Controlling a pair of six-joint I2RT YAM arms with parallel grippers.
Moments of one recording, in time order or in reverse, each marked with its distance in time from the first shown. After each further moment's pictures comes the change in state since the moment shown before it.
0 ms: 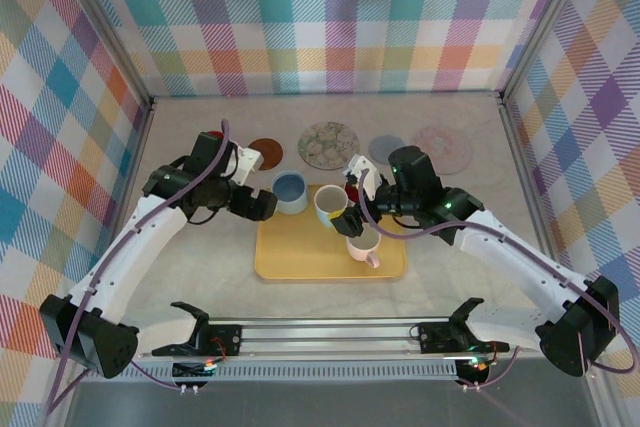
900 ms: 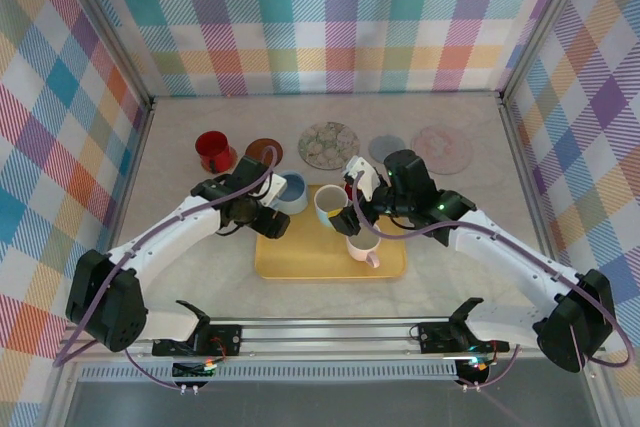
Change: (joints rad) left arm -0.121 0.156 -0.223 0.267 -0.135 0.031; right arm 0.005 0.032 -0.043 0.071 0.072 0.004
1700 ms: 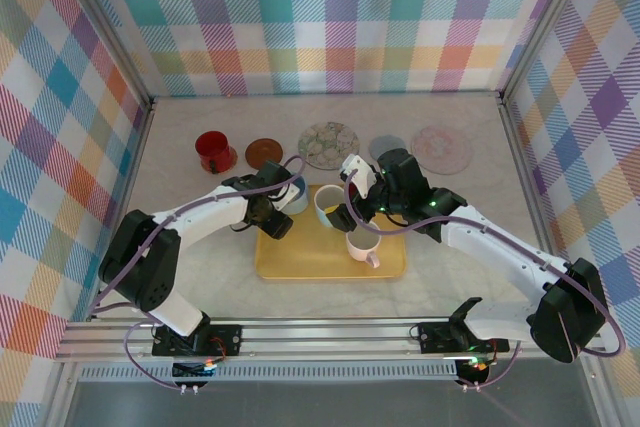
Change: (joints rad) left arm -0.032 0.240 0.014 0.097 -0.120 0.109; right arm 0.000 0.055 0.000 0.042 0.054 -0.013
